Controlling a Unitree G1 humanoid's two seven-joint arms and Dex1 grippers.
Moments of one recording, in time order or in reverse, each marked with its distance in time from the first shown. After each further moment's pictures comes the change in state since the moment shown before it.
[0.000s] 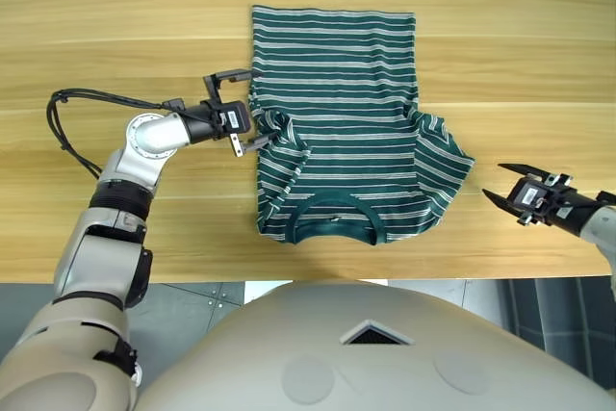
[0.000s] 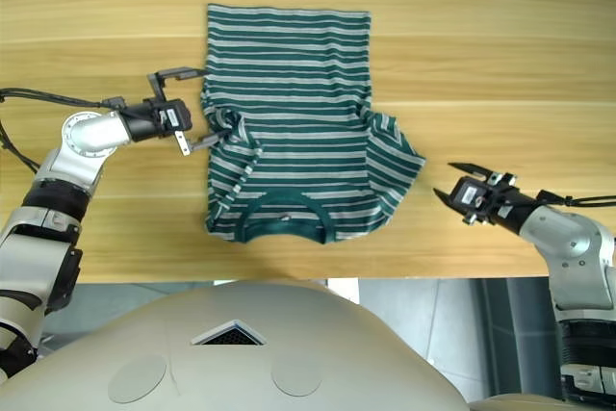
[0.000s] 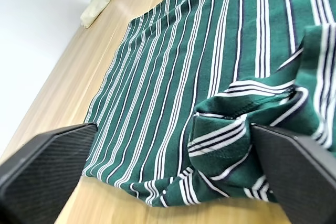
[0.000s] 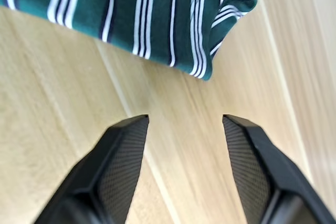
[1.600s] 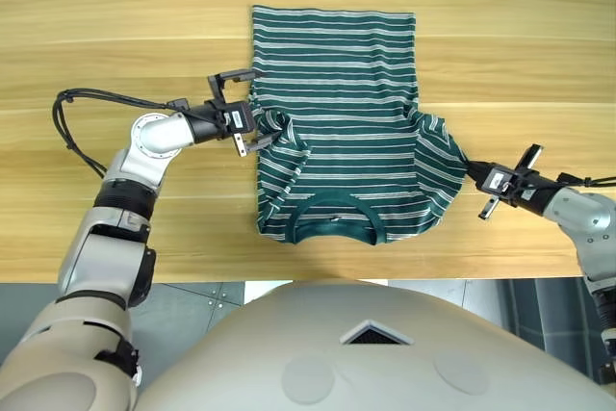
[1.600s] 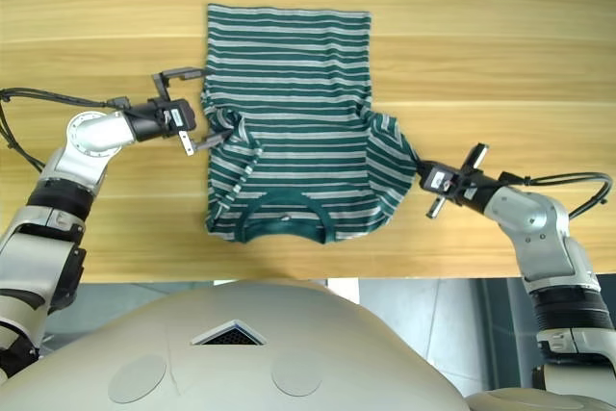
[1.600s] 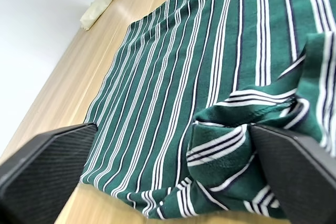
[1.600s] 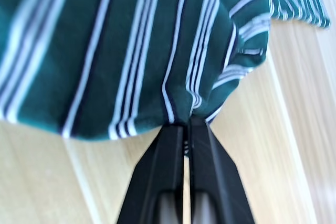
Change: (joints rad) left arm -0.003 -0.020 -0.001 0.000 0.010 0.004 0.004; right arm -0.131 0.016 0.190 0.015 0.017 -0.030 -0.064
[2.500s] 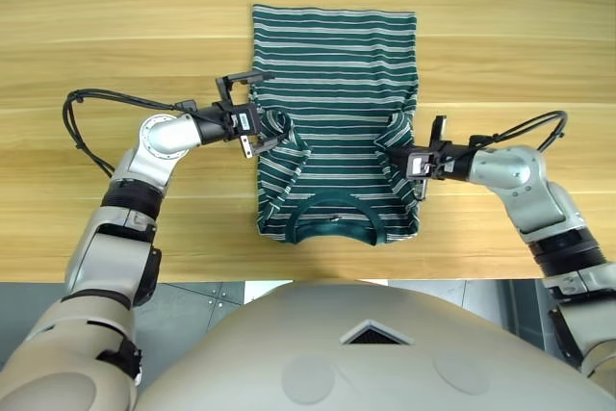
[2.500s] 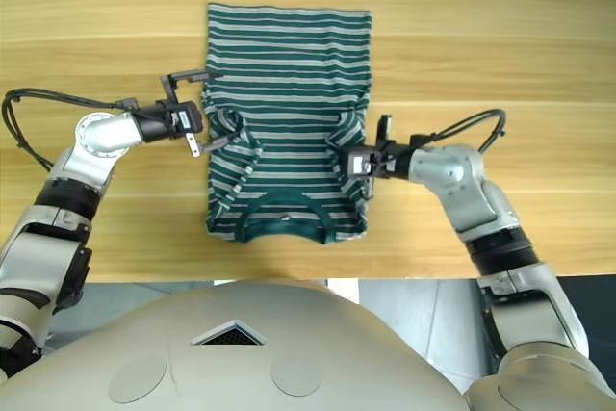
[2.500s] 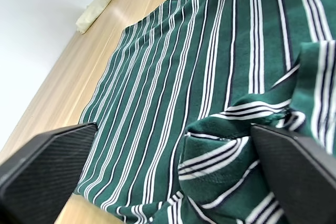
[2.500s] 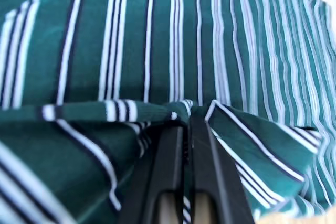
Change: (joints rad) left arm -0.001 -0.023 -0.002 -0.001 0.020 0.001 0.000; right arm -0.349 0.186 0.315 -0.003 -0.087 0.048 0.165
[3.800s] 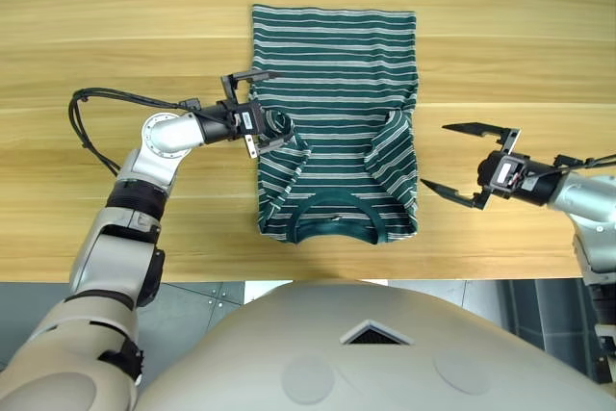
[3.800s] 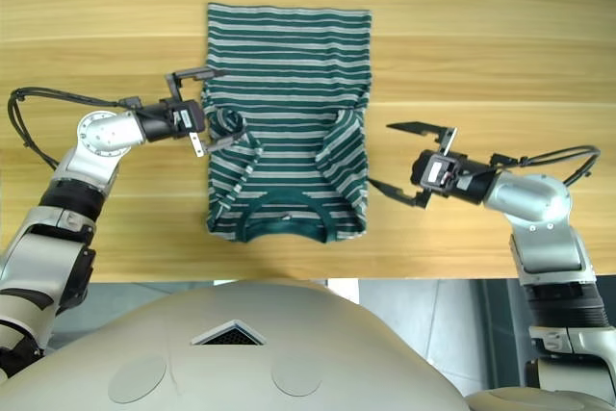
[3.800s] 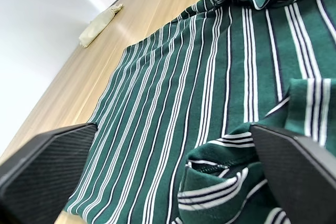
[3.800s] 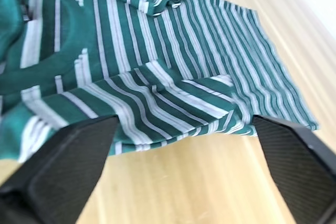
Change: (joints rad) left arm 0.007 -0.017 0.004 -0.034 -0.054 -0.001 -0.045; right arm 0.349 -0.151 -0.353 -0.171 0.395 -0.067 0.097
